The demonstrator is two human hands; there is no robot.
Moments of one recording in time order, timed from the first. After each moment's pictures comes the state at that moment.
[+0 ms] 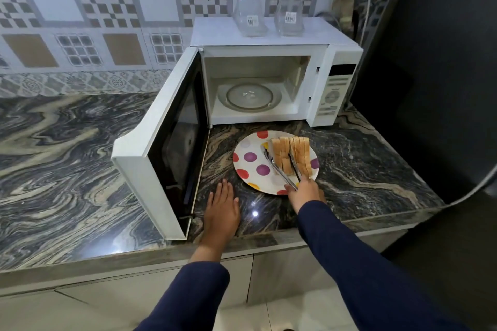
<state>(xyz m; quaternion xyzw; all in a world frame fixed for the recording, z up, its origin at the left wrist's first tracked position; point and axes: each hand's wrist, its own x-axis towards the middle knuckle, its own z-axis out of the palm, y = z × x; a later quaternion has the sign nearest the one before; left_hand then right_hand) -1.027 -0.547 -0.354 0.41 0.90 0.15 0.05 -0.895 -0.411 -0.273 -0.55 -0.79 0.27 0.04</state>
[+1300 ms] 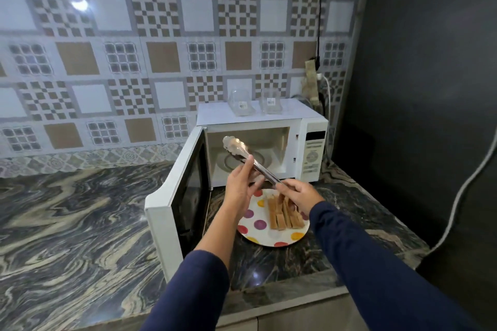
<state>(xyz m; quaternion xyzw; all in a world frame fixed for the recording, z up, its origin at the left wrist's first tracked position) -1.015 -0.495 -0.141 0.21 0.44 0.79 0.37 -0.876 -0.420 -0.142 -0.29 -0.80 0.47 0.22</state>
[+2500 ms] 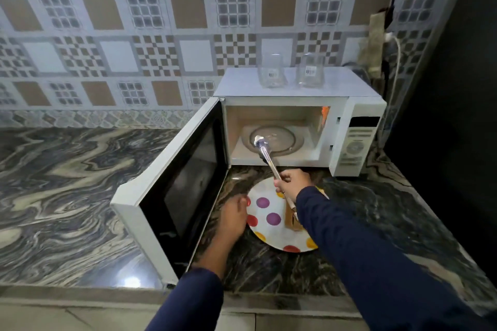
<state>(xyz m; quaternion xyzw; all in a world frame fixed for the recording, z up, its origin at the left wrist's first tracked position) -1.054 -0.481 -0.272 0.27 0.84 0.45 0.10 -0.972 -0.349 -0.187 -0.35 -0.80 0.47 0.11</state>
